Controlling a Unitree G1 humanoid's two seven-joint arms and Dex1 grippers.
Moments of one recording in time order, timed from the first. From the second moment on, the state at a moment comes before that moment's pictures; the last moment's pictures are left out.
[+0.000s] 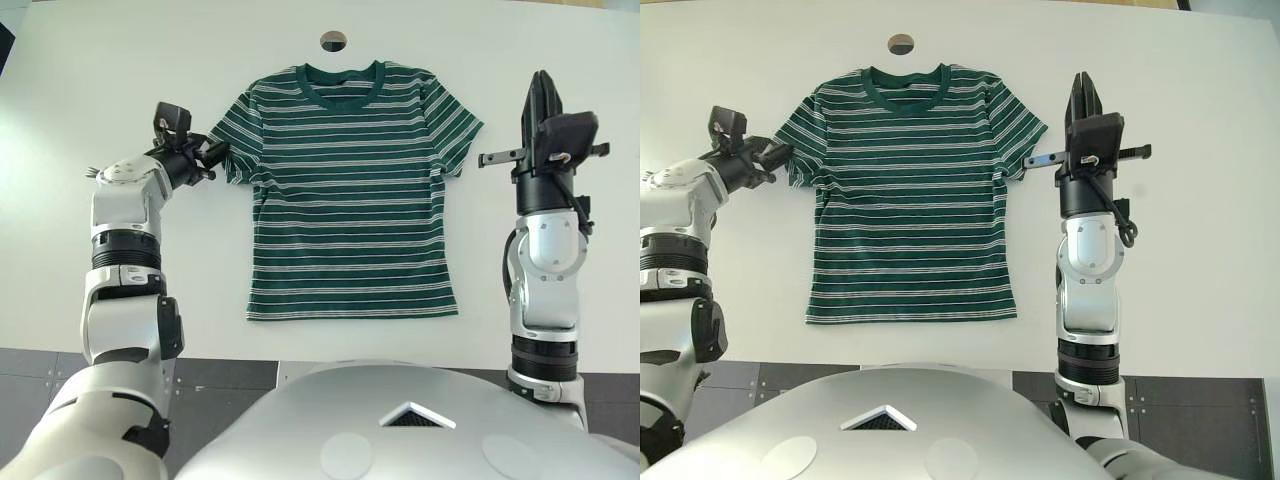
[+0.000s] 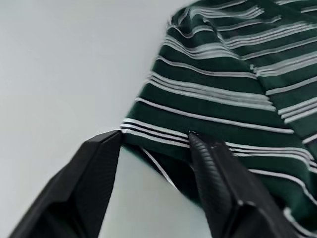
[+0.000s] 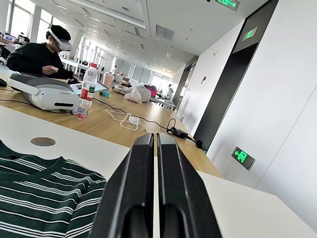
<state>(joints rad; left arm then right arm) -0.46 0.52 0.06 0.73 -0.12 0.35 -0.61 0.08 -0.17 0.01 -0.32 -0.16 -0.03 0.03</state>
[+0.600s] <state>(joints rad) -0.49 0.52 0.05 0.74 -0.12 0.38 -0.64 0.08 -0.17 0.00 -0.32 -0.16 -0.03 0.03</state>
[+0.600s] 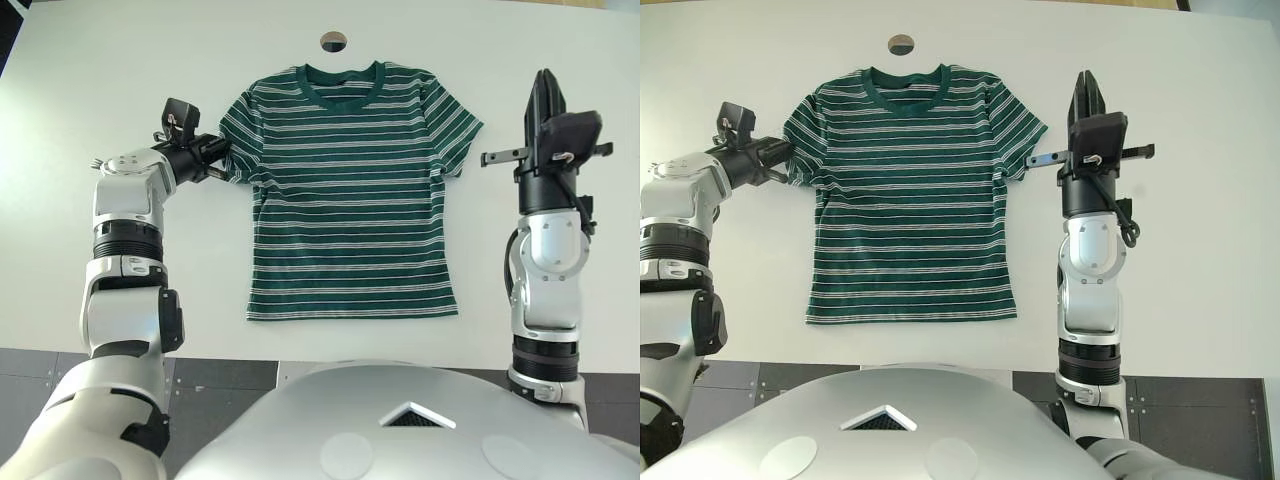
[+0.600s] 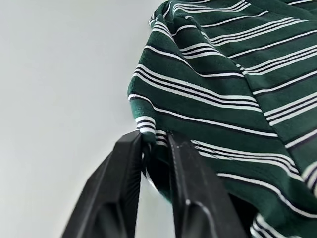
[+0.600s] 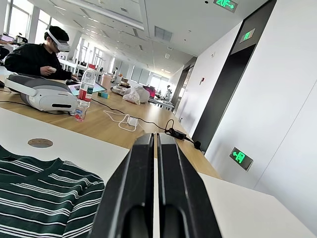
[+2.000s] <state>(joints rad) -0.42 0.25 -0.06 0.05 -0.18 0.54 -0.54 -0.39 -0.31 -0.04 0.44 0.02 0.37 0.31</state>
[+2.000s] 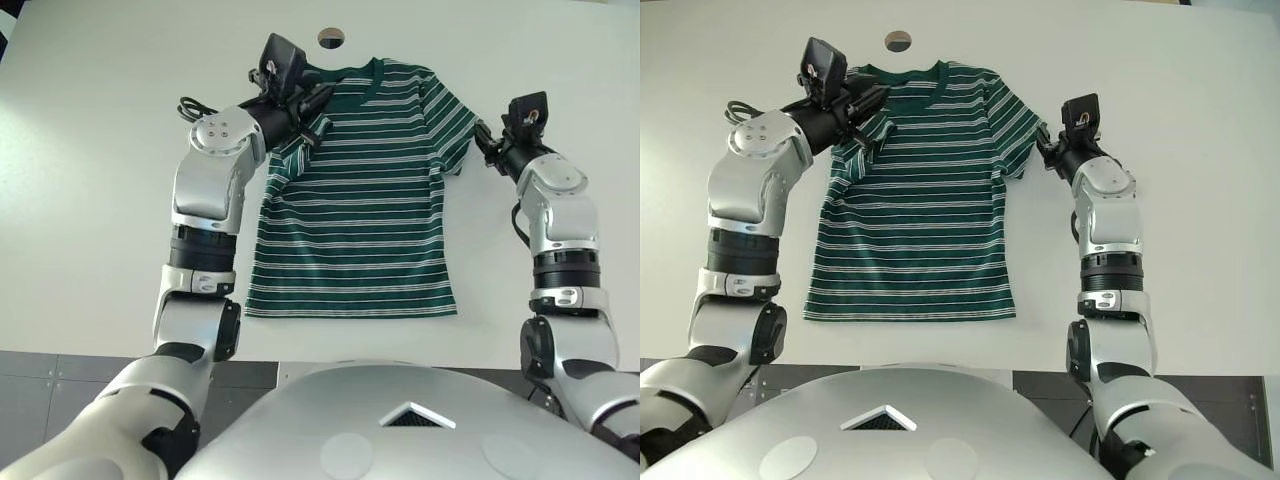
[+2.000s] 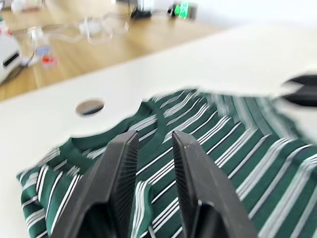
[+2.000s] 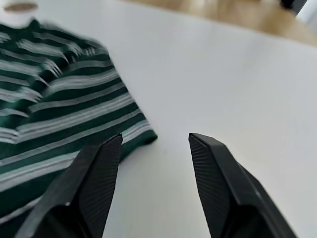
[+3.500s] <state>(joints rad) -0.30 0.27 -0.04 0.03 -0.06 0.38 -0.32 -0.42 -0.19 0.22 0.31 0.00 0.34 0.48</state>
